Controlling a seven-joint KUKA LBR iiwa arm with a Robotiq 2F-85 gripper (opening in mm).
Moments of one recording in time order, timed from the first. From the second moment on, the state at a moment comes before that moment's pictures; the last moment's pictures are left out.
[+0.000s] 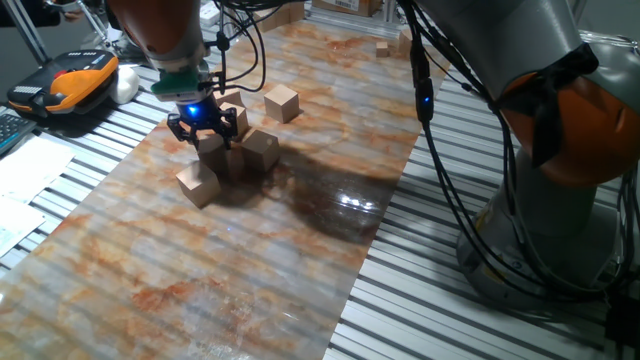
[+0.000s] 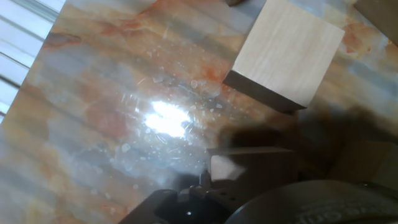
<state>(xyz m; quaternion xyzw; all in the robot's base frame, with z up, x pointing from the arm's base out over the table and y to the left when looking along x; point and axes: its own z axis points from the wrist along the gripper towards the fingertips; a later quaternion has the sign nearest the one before) 0.648 0.028 0.052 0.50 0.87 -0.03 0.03</state>
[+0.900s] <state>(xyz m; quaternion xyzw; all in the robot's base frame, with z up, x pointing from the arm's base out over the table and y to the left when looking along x) 0.659 0.025 0.061 0.51 0.86 -0.03 0.02</state>
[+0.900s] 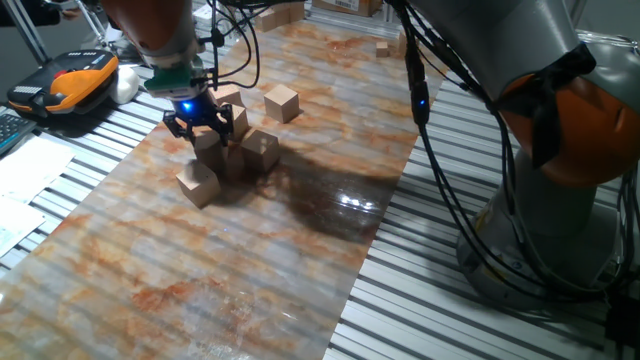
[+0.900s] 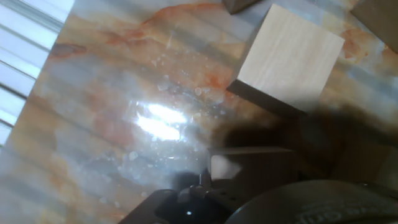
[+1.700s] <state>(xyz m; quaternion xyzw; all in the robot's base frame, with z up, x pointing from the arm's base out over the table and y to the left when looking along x) 0.667 0.015 0.068 0.62 0.78 0.00 0.01</state>
